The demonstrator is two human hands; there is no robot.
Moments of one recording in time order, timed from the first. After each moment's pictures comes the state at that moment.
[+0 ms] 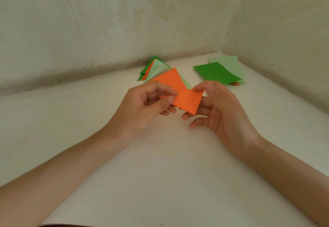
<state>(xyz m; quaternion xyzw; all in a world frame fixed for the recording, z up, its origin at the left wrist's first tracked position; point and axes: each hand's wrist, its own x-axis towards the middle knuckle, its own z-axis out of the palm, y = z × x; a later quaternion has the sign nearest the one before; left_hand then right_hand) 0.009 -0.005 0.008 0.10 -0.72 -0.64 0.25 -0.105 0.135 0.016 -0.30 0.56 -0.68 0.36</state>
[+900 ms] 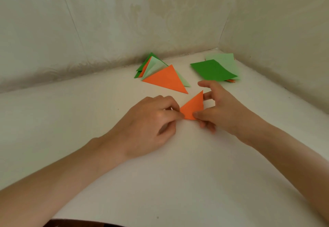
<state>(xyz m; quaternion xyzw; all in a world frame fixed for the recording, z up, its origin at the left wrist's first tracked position) 0.014 0.002 -0.008 -0.02 -0.97 -0.15 0.20 -0.125 0.136 0.014 -0.34 0.80 -0.43 0.24</state>
